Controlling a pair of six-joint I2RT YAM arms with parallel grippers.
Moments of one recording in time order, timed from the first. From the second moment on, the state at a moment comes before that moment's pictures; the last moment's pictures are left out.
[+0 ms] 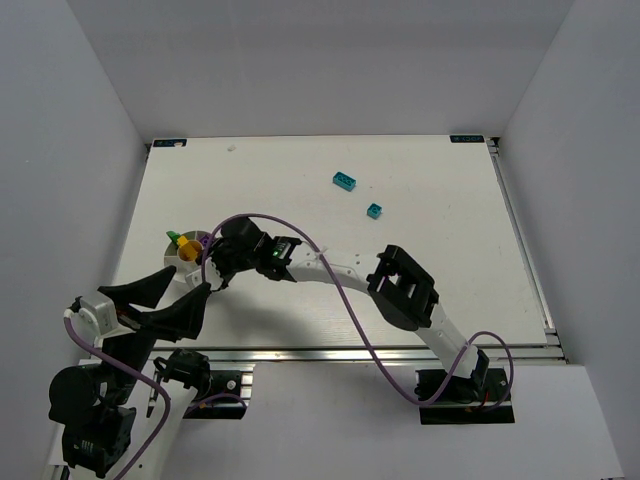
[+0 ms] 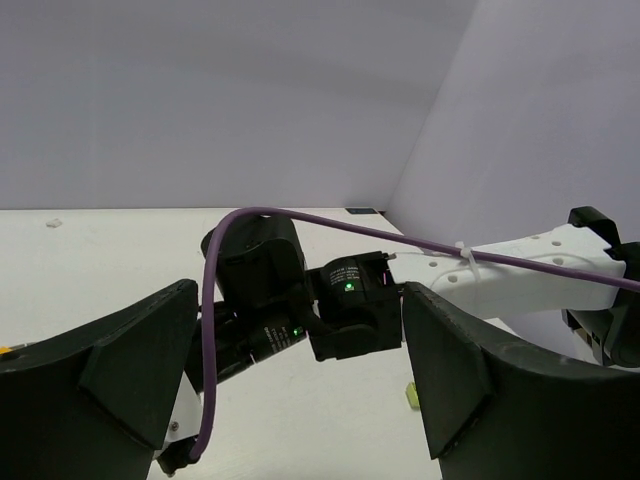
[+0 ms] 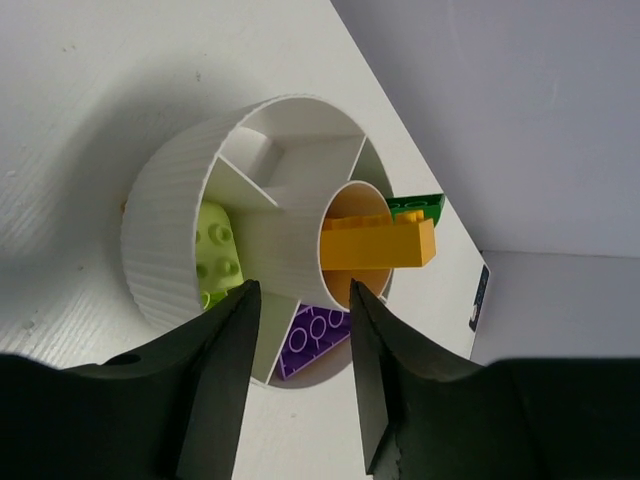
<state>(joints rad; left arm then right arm) -0.28 0.01 0.89 -0.53 0.14 -0.34 1.17 2.26 1.85 -0.05 -0.38 -1.21</state>
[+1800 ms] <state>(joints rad) -1.22 2.21 1.79 -0.75 -0.32 -0.81 -0.38 1.35 1.10 -0.21 -1.06 0.28</state>
